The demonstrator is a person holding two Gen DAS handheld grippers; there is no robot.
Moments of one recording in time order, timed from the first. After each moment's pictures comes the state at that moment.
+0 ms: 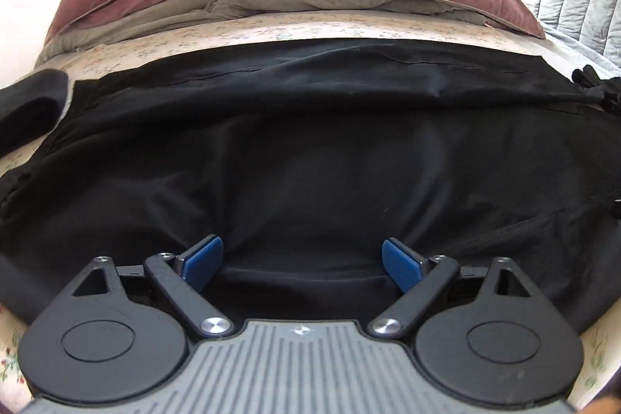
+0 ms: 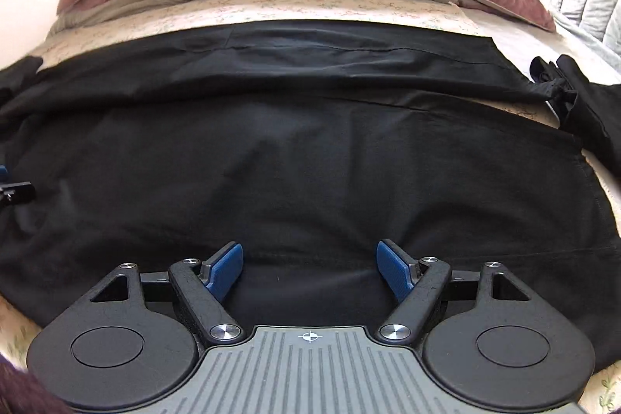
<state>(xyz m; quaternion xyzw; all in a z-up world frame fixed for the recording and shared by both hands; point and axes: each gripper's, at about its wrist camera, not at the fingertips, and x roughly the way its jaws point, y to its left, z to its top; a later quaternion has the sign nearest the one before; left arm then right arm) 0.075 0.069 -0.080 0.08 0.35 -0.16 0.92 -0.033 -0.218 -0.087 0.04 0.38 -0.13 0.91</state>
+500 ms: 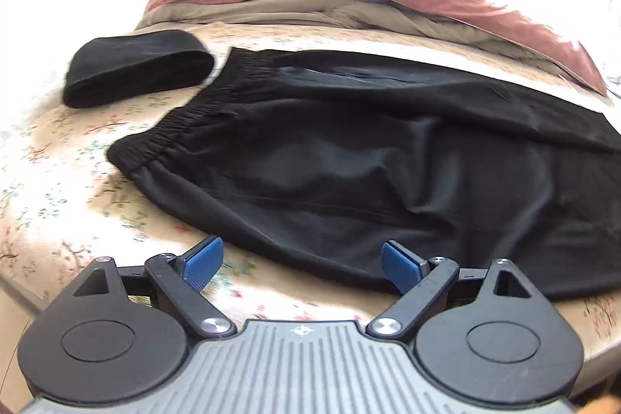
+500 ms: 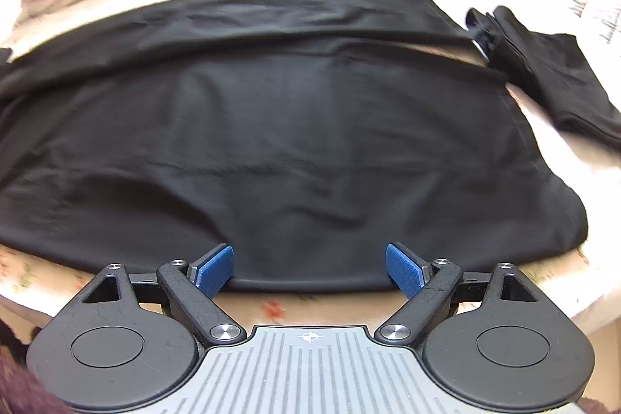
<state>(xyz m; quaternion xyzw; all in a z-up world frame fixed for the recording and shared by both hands) 0.046 0.192 -0.058 0.01 0.34 -0.03 0.94 -0.071 -0.212 -0.057 0.08 0.42 -0.17 0.89</state>
